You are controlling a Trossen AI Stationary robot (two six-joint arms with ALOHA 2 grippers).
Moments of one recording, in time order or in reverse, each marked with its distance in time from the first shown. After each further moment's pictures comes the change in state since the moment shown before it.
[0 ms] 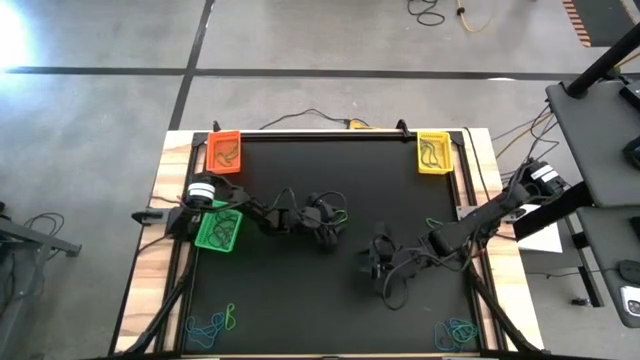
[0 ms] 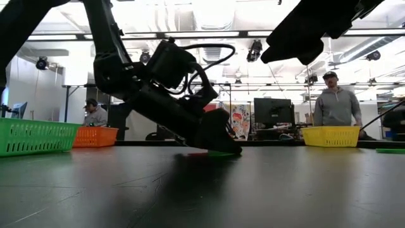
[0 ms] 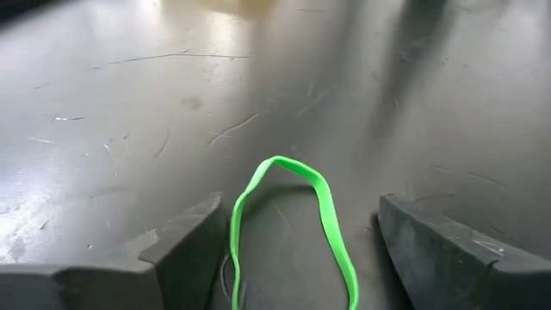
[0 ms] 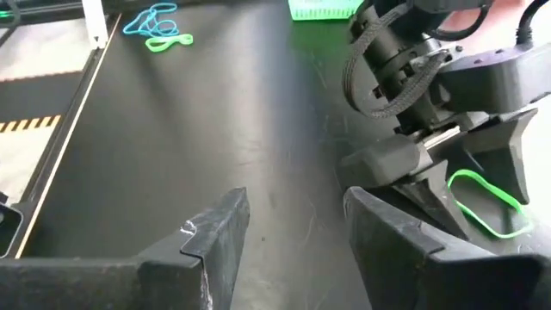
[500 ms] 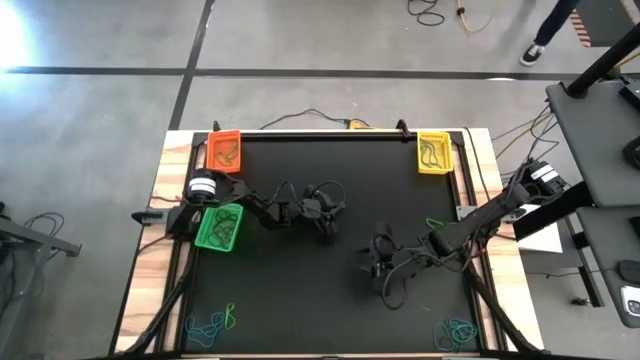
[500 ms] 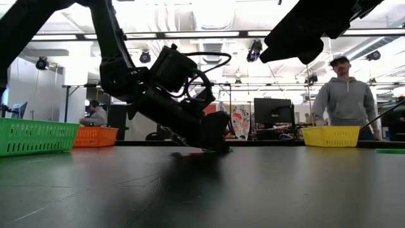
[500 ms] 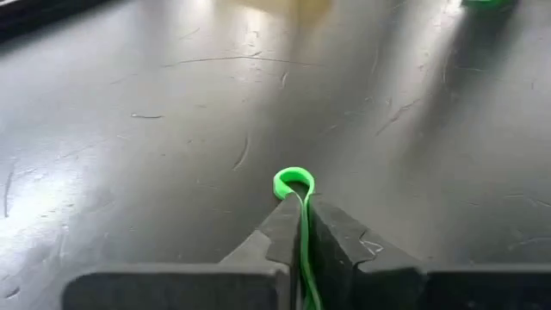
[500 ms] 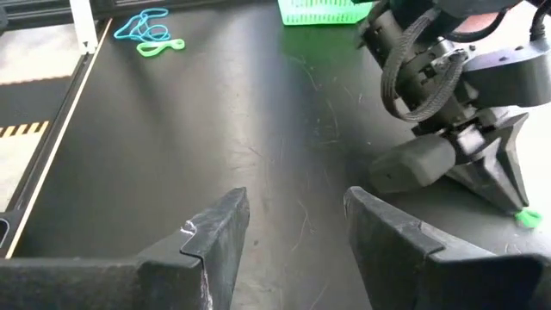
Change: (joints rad) left arm 0.073 0.007 -0.005 -0.005 -0.040 -0.026; right arm 0.000 0.000 0.001 0.000 0.029 0.005
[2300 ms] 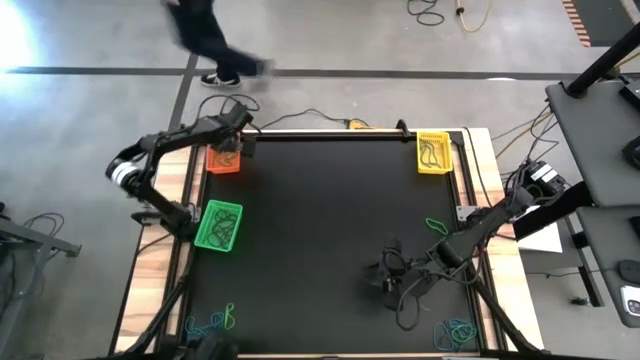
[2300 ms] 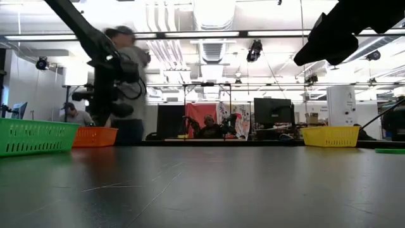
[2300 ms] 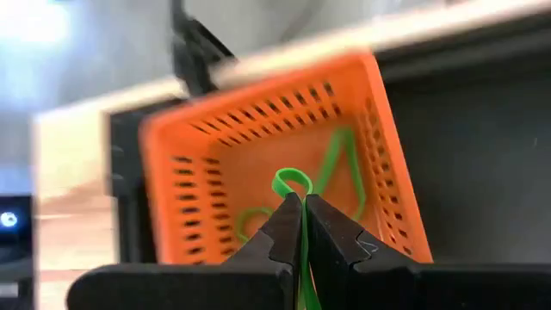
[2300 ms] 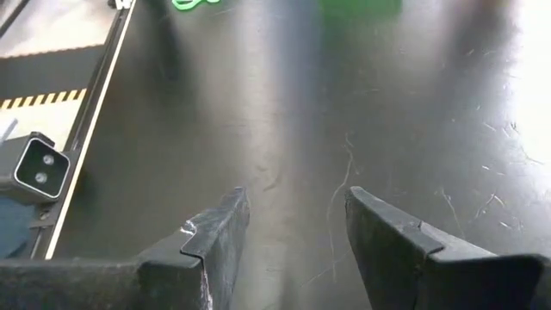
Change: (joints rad) left arm 0.884 -0.608 0.058 -1.370 -0.108 -0.140; right arm 0.134 -0.001 -0.005 -0.097 0.016 0.124
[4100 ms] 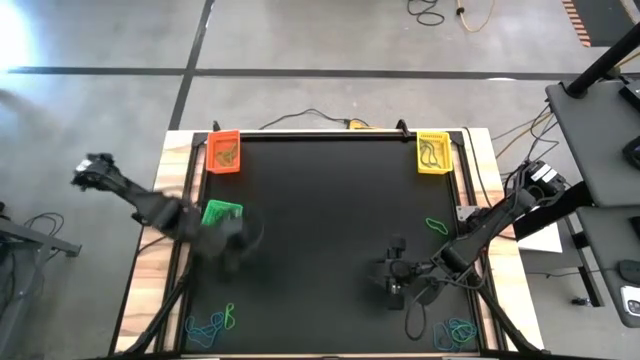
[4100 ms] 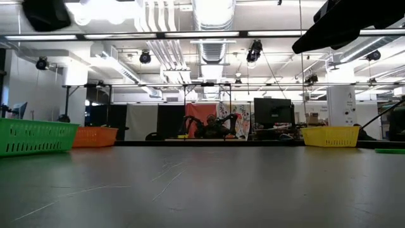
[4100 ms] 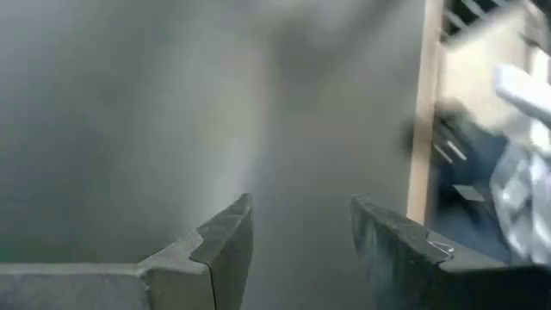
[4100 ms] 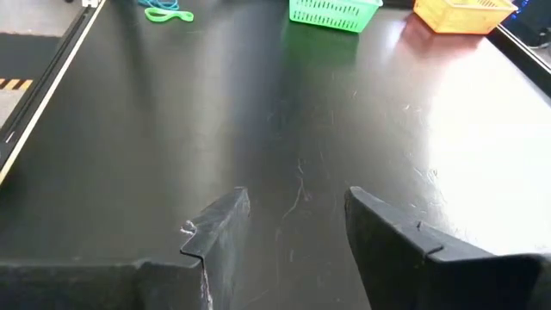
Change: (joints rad) left arm -1.494 -0.538 0.014 -0.175 0.292 -0.489; right arm 0.064 -0.001 -0.002 0.001 0.209 -0.150
